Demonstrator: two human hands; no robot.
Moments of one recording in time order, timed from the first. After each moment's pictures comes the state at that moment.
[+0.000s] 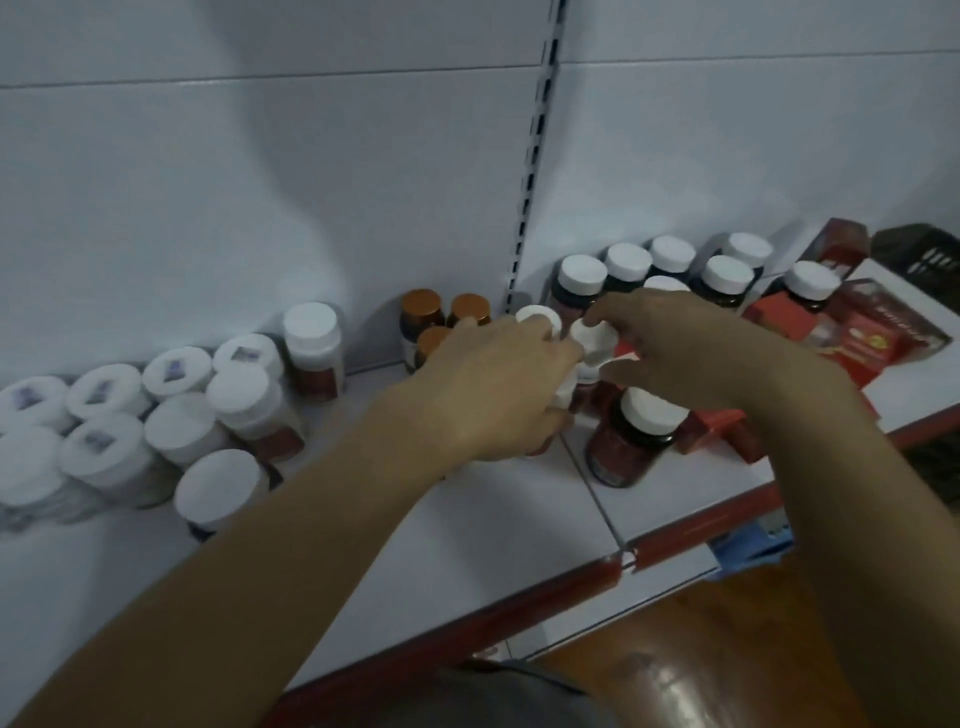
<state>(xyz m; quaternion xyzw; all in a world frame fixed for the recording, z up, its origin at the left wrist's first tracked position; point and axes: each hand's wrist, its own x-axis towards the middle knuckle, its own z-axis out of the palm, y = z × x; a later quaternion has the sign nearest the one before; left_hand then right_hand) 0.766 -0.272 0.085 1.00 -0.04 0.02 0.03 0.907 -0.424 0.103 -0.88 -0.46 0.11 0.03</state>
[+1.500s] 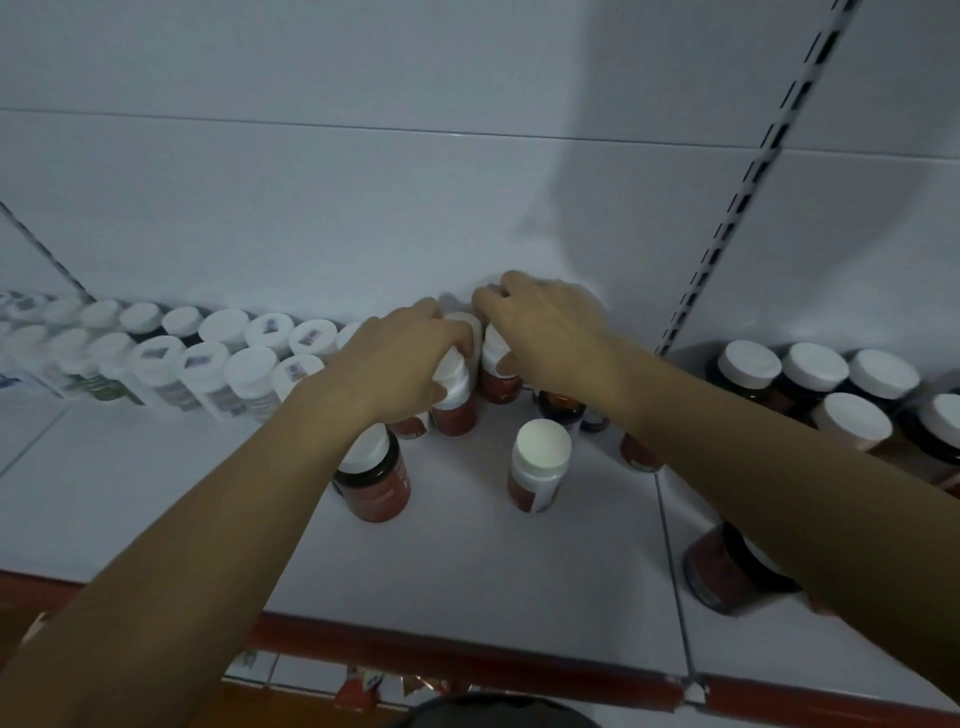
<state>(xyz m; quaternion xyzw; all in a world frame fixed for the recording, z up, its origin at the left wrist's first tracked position) 0.669 -0.166 0.081 0.94 0.33 0.00 0.03 0.843 -0.232 0.089 -0.68 -0.73 -0.10 -0.02</state>
